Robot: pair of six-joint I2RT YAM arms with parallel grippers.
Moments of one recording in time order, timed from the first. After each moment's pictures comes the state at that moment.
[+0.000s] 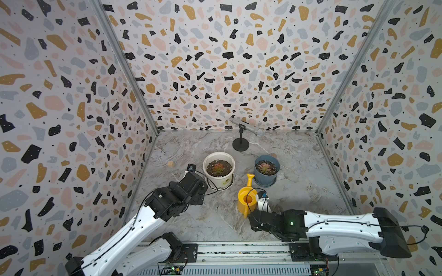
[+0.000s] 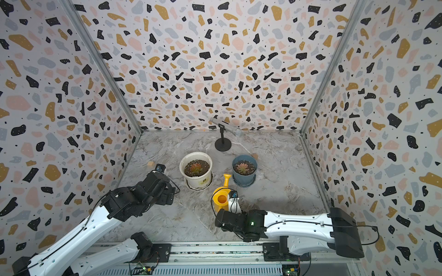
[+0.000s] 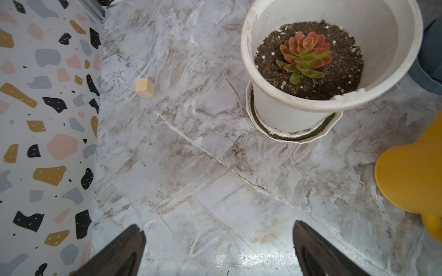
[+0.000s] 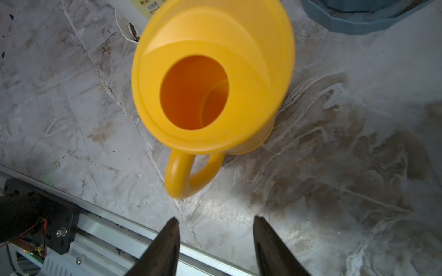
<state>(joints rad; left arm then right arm) -0.70 0.87 0.98 -1.14 -0.50 -0.41 1.42 1.23 0.81 -0.64 0.42 1.17</state>
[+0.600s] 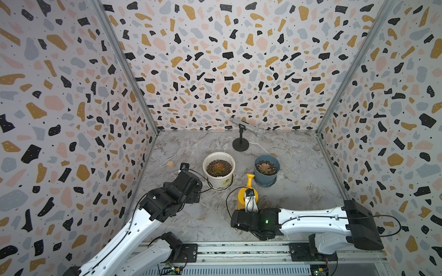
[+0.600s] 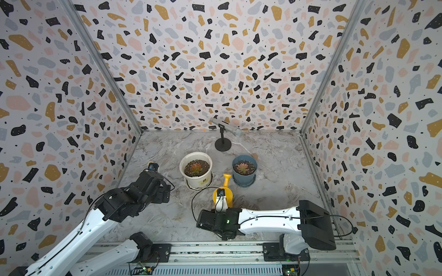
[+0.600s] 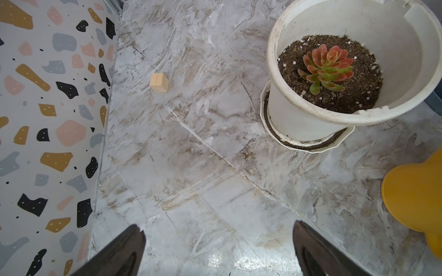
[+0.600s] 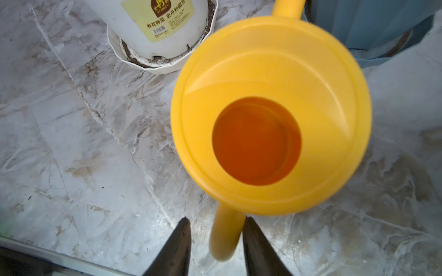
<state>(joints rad) -0.62 0.85 0.98 -1.14 -0.47 -0.41 1.43 1.48 0.98 -0.69 0.56 1.20</state>
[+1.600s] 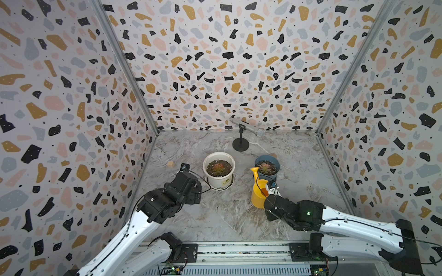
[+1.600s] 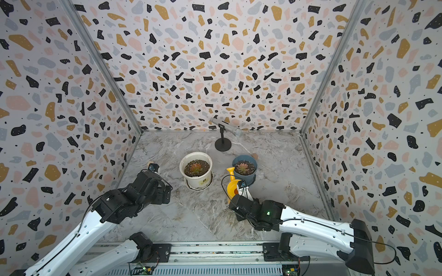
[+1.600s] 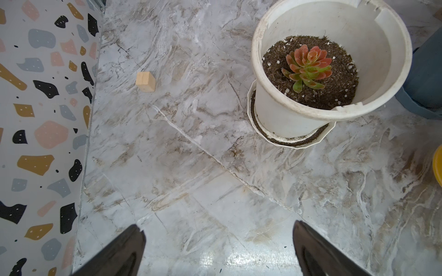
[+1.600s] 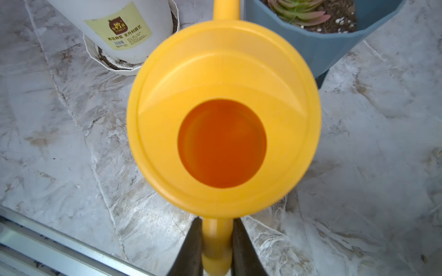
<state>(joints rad) -0.62 0.82 0.98 -1.13 -0.41 -0.40 1.18 0.97 0.79 -0.84 0.39 0.70</state>
